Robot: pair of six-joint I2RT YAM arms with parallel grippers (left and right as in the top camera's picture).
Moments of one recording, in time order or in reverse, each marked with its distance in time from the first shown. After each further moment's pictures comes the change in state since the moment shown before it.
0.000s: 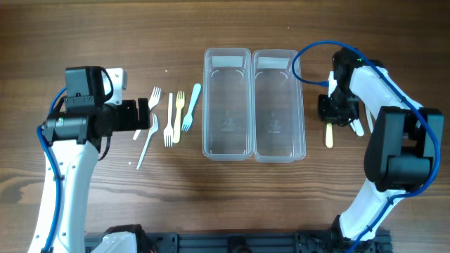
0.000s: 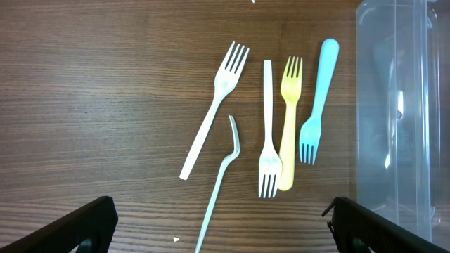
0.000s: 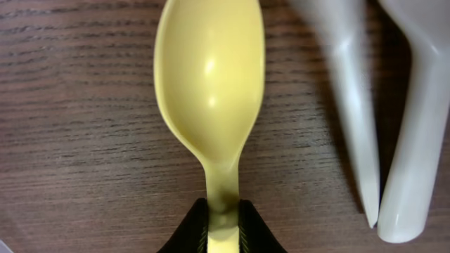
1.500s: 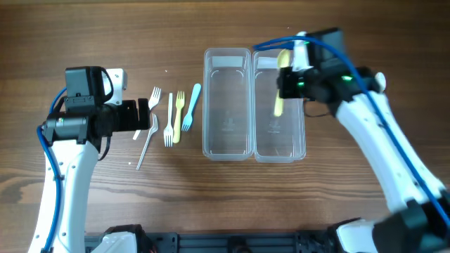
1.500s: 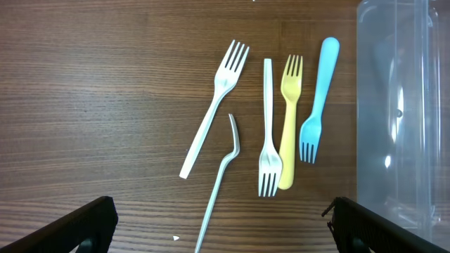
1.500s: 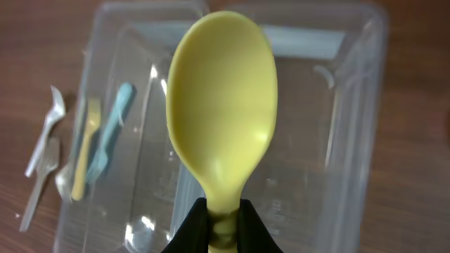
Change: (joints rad) left arm 0.000 0.000 0.000 -0.004 0.000 0.000; right arm 0.342 -0.414 0.015 0.189 -0.237 0.204
